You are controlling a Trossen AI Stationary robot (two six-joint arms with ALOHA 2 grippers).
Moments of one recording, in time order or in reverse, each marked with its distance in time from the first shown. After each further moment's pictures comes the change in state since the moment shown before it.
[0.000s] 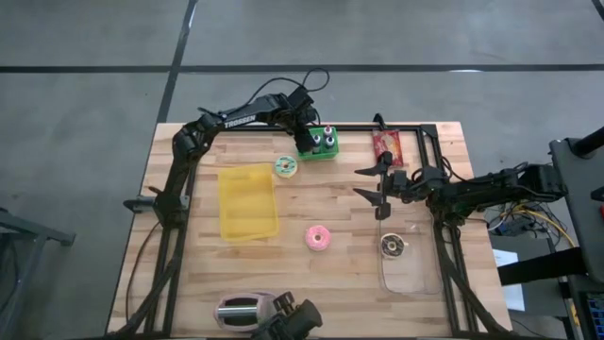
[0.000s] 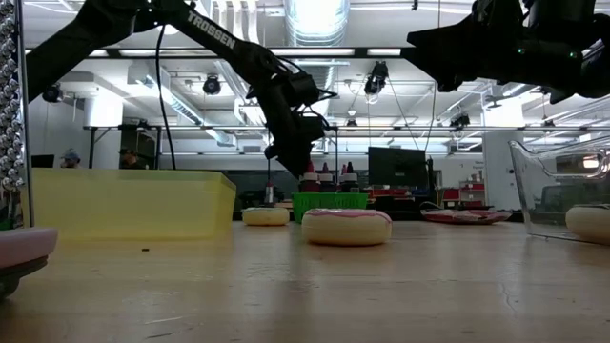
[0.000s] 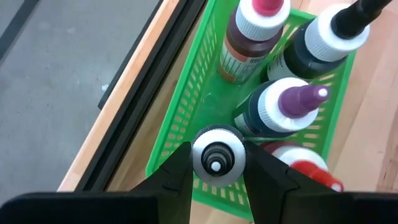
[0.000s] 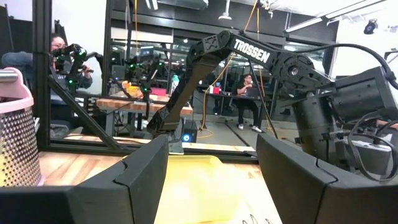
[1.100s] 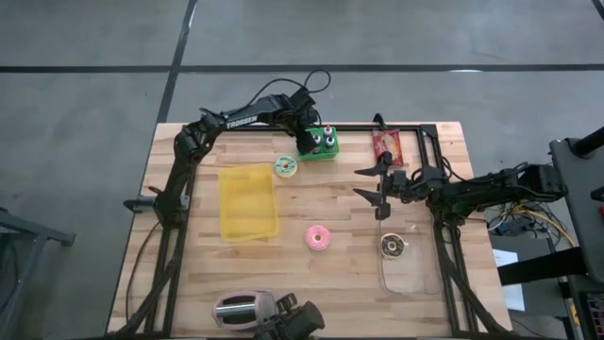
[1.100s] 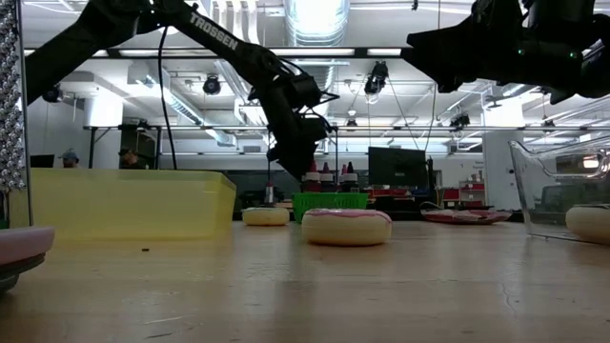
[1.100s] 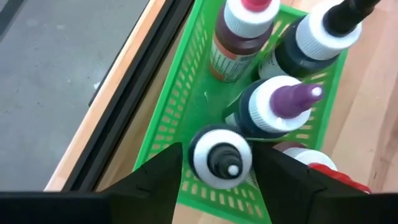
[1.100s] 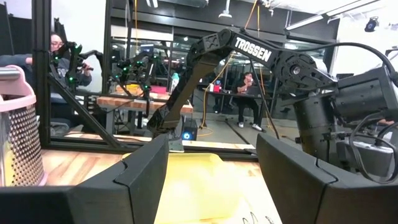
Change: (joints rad) left arm -0.007 0.008 0.017 -0.011 0.025 -0.007; right arm 0.000 0.000 0.000 -0.009 0.000 0.000
